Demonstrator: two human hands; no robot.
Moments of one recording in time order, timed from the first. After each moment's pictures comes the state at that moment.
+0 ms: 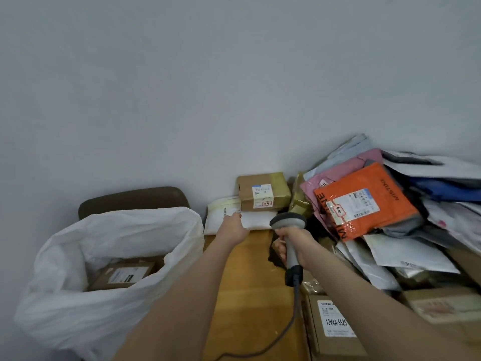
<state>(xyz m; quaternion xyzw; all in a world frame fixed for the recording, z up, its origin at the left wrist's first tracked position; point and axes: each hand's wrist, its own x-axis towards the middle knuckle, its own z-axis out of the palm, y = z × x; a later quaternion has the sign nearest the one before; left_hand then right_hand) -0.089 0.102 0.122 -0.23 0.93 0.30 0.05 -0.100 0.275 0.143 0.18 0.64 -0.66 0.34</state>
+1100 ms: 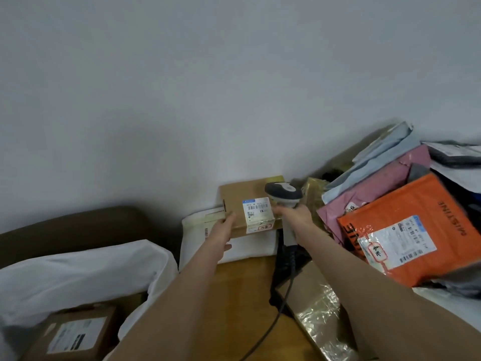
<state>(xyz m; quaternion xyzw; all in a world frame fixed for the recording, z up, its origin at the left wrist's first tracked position) -0.281 0.022 0.023 -0.41 0.65 0.63 0.12 -0.333 0.196 0.077 0.19 0.74 -0.61 0.21</state>
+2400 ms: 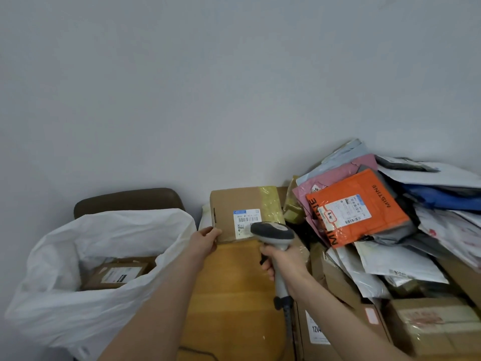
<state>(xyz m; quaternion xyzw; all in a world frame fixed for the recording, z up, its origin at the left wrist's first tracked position) -0.063 0.075 0.091 -0.36 0.65 0.67 -0.06 -0.063 0.298 0.144 0.06 0.68 -0.67 0.28</state>
